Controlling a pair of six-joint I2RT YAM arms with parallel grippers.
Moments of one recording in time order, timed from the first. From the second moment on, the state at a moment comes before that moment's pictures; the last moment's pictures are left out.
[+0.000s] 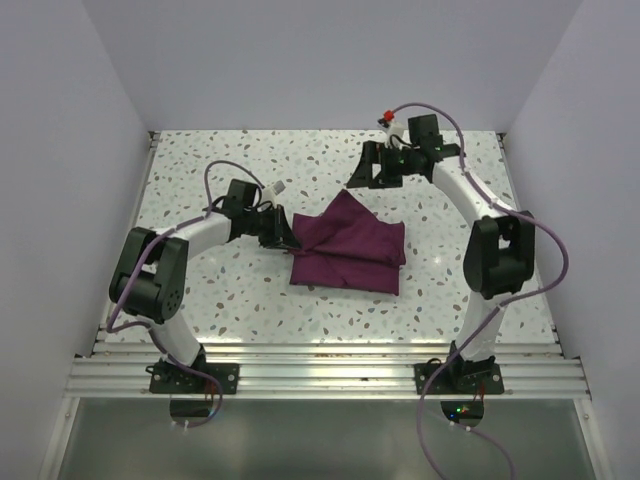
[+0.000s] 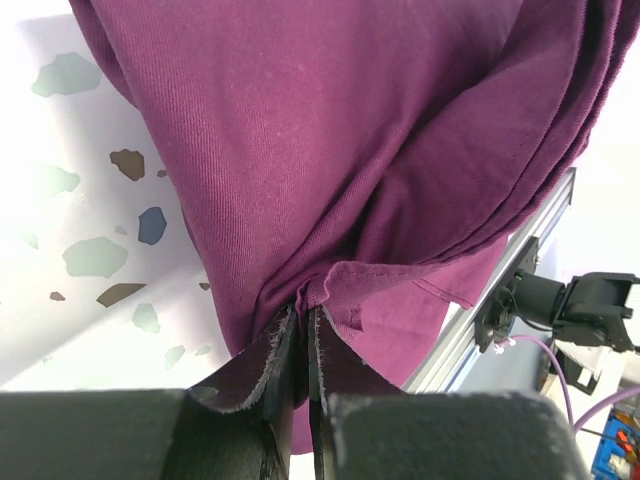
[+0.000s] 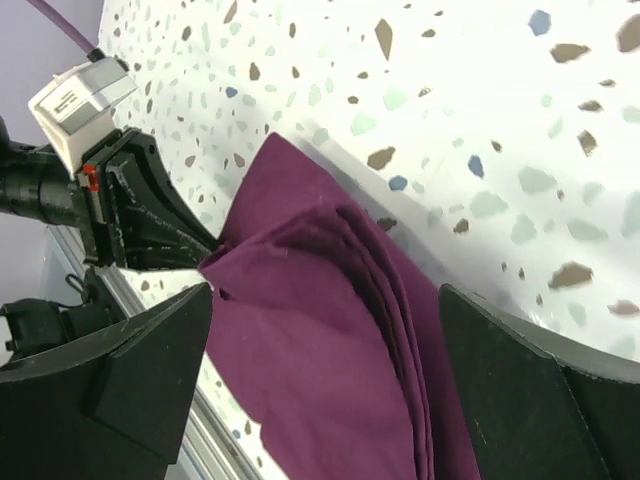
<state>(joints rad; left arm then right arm) -0.30 1.73 1.00 -0.19 0.69 -0.44 0.20 1.86 1.61 -0.56 -0.67 0.22</state>
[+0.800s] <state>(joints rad) -0.29 1.75 1.00 -0.18 0.75 -0.44 0.28 2.06 1.58 -0.51 -0.98 0.23</state>
